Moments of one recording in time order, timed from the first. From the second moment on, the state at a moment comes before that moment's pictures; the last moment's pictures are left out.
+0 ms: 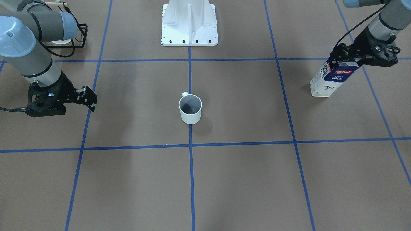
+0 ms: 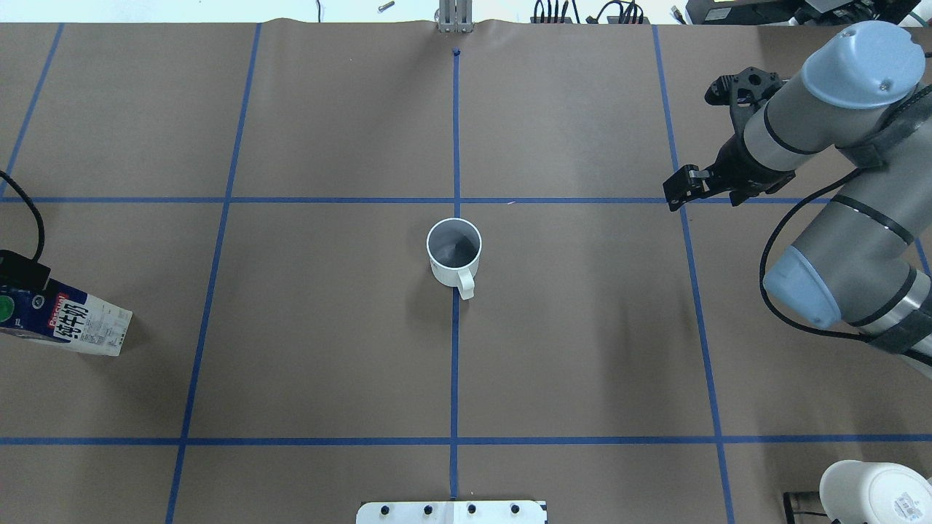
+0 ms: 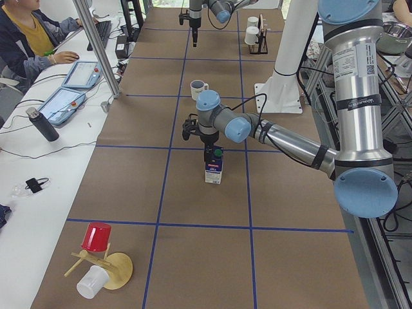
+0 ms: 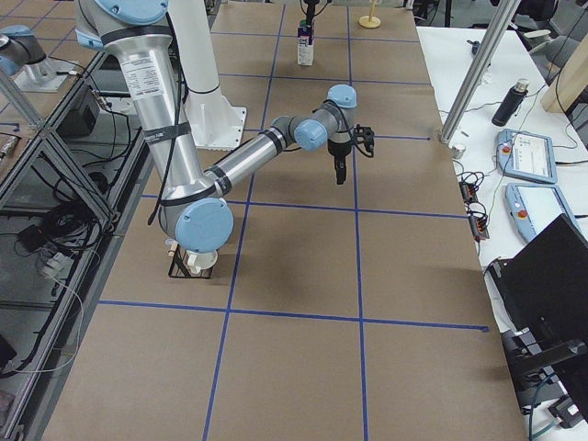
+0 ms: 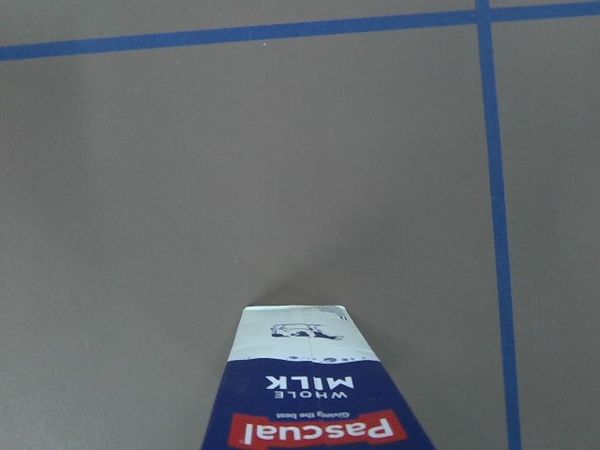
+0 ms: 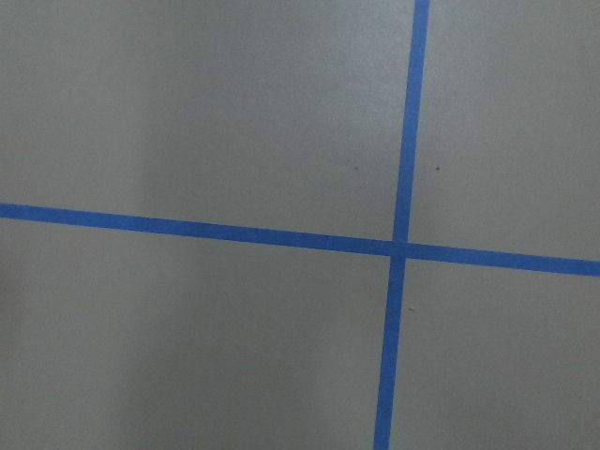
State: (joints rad) left arm -1.02 -1.40 -2.09 -1.73 -2.26 -0.64; right arm 0.90 -1.27 1.85 -1.52 2.10 0.80
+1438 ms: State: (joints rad) left arm -1.05 -1.74 -2.13 -1.44 -2.30 -0.81; right arm 1.13 -1.43 1.85 -1.52 2.23 0.49
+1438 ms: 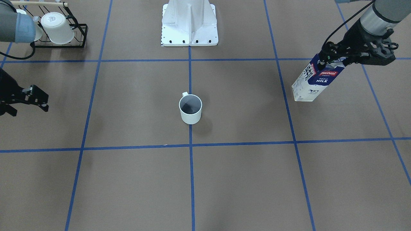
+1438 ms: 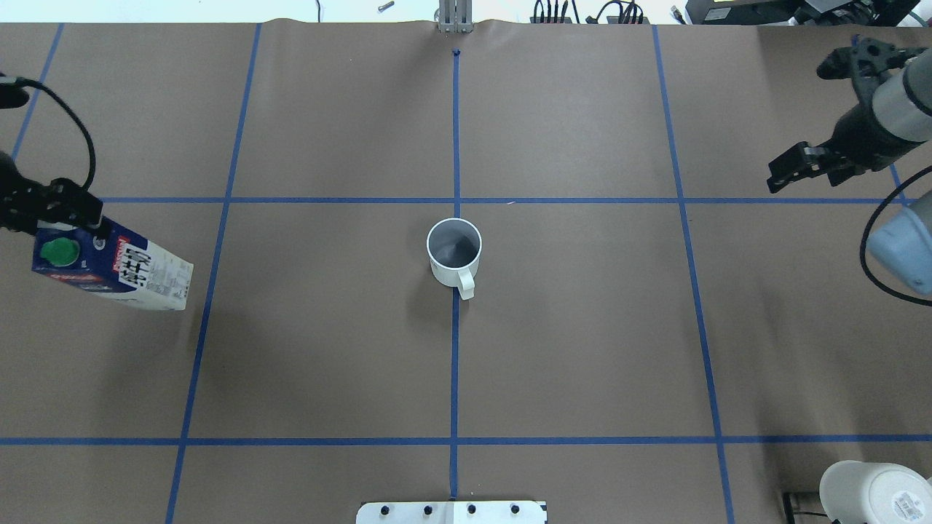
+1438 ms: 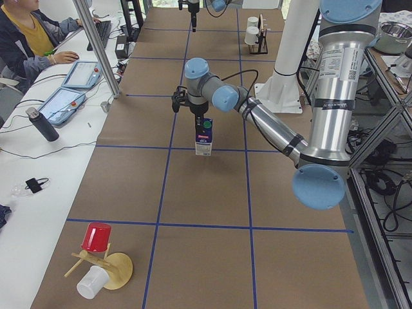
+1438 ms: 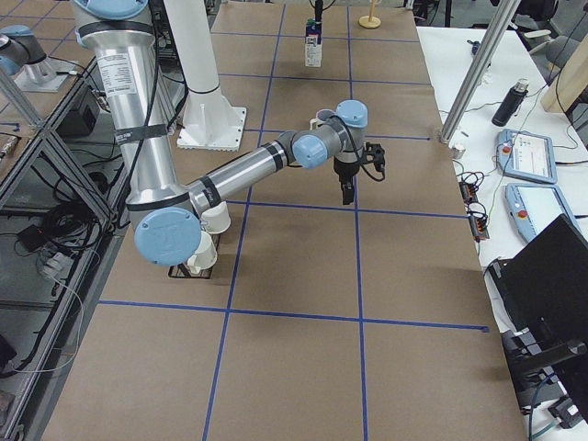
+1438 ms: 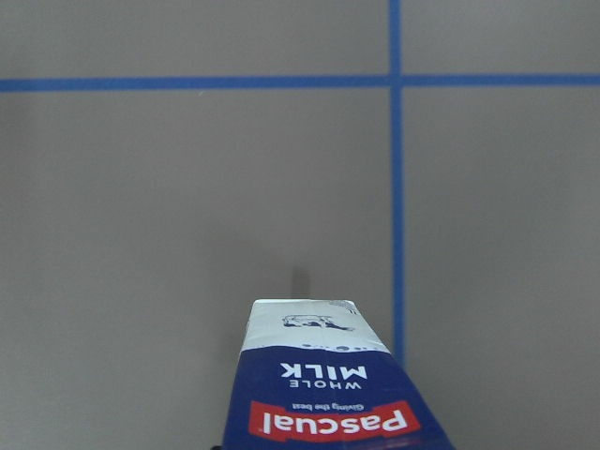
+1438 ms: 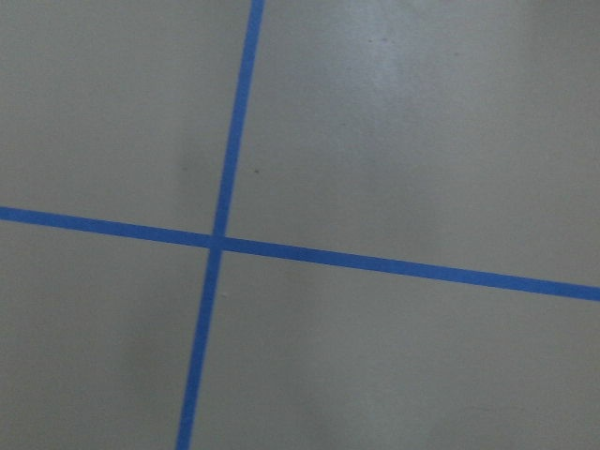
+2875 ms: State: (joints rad) left arm -0.79 -2.43 -1.64 -1.33 -2.15 -1.13; right arm 1.35 -1.64 1.82 -1.52 2.25 0.14
